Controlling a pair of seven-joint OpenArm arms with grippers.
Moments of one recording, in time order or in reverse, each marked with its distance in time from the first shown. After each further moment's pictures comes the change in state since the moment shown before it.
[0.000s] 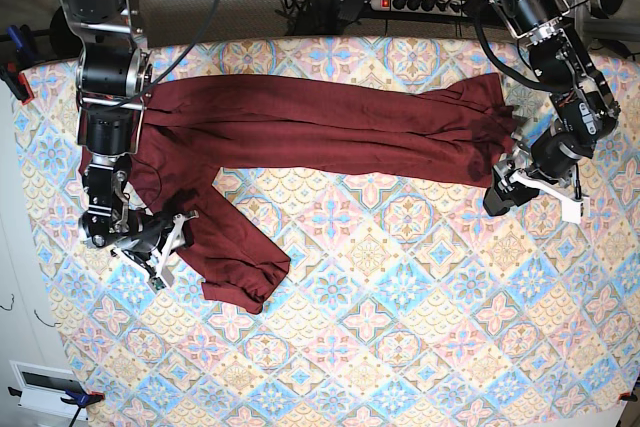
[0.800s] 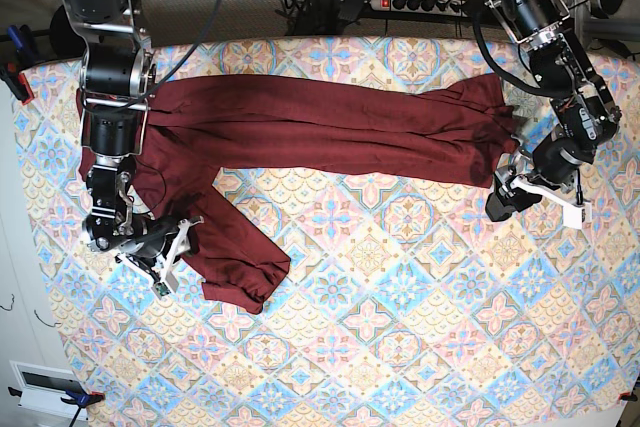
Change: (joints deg) left arm -1.2 0.2 0.0 0.0 1.9 0.2 0.0; right arm 0.0 -1.0 0.0 1.6 0.0 0.0 1.6
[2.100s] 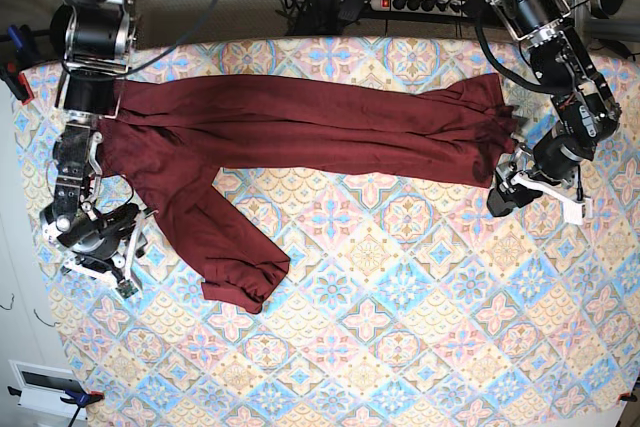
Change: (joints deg) left arm 0.3 0.0 0.0 0.0 0.2 0.0 0.3; right arm -10.4 5.2 2.5 33.3 1.3 0.5 -20.7
